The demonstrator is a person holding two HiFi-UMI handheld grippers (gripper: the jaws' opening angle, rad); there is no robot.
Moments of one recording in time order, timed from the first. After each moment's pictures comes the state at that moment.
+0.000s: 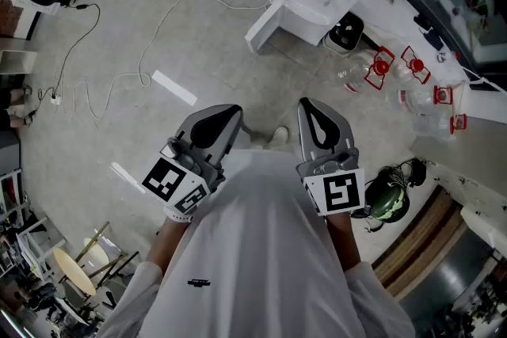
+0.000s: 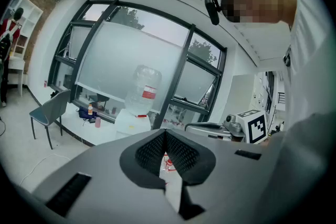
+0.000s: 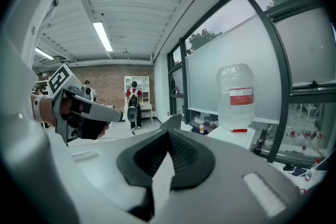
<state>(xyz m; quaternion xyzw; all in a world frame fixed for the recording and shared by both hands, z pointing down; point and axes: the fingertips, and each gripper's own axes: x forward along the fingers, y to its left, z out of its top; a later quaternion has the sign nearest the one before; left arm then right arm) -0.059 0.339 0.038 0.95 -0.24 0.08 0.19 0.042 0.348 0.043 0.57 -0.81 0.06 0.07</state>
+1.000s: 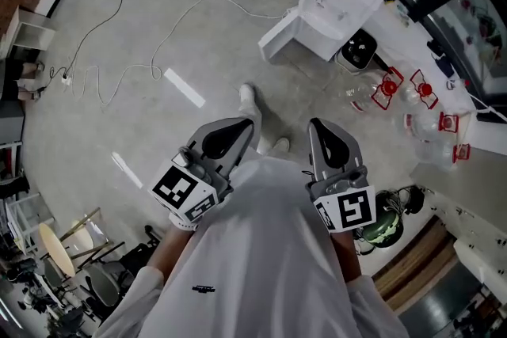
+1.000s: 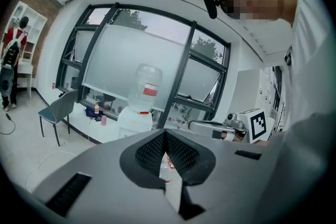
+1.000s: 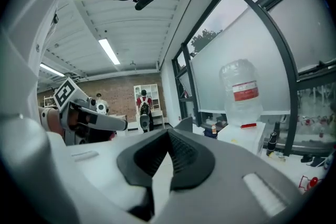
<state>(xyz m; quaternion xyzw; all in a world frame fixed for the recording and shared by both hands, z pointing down) -0.040 0.385 0.049 0.94 -0.28 0.09 0.19 0.064 0.395 0.049 0.51 -0.85 0.09 0.01</state>
